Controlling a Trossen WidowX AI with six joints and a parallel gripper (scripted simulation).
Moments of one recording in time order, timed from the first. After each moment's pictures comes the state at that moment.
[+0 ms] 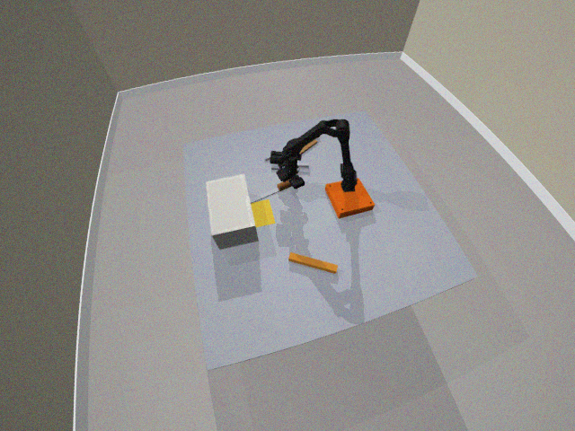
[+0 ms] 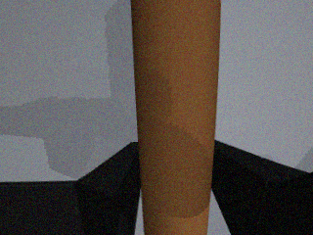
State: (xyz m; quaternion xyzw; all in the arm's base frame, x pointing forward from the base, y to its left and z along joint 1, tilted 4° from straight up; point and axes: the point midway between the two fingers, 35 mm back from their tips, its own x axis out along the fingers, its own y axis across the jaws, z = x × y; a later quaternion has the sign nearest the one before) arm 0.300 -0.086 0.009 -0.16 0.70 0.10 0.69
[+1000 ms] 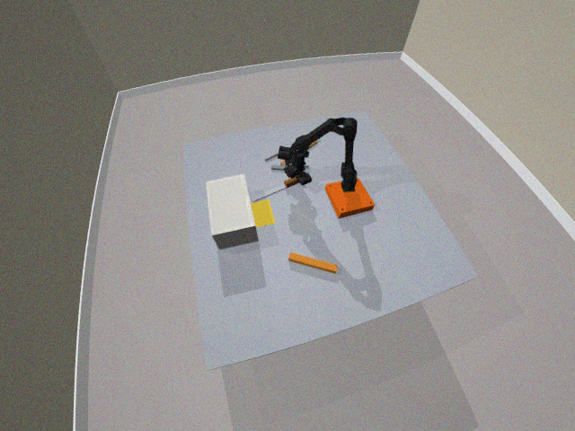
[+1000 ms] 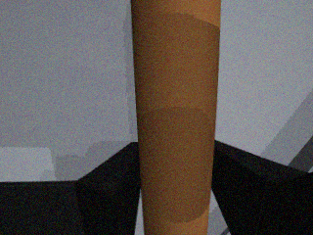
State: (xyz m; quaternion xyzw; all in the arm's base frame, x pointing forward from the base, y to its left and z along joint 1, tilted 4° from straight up) arm 0.260 -0.105 0.009 -0.16 0.70 0.10 0.69
